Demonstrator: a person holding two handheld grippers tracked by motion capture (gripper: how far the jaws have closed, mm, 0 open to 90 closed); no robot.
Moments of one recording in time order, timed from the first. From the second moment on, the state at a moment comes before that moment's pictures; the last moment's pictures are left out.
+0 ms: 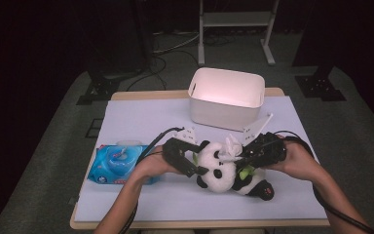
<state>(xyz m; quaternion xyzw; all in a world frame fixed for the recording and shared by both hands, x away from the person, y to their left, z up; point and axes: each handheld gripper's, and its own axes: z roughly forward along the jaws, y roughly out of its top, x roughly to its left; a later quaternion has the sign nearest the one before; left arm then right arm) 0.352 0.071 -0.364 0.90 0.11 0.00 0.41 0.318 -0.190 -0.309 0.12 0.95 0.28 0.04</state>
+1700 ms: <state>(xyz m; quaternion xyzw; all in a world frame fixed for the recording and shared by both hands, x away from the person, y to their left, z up) 0.351 0.047 -0.356 0.91 0.14 0.03 0.39 0.335 -0.200 -0.328 0.15 0.94 0.29 0.04</state>
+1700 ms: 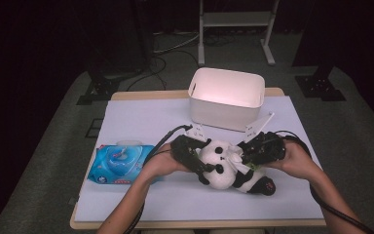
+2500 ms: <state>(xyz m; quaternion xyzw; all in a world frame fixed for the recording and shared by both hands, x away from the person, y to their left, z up) 0.357 0.044 -0.352 0.91 0.15 0.03 0.39 0.308 -0.181 -0.321 0.11 0.95 0.29 0.03</state>
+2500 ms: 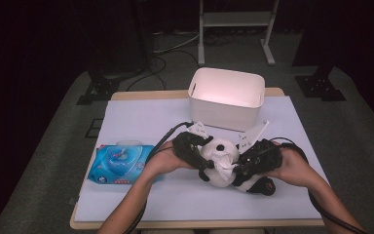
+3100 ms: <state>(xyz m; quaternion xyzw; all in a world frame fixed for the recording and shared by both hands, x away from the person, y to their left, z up) 0.353 0.042 -0.352 0.90 0.15 0.01 0.41 0.322 -0.199 -0.324 0.14 0.94 0.30 0.05</state>
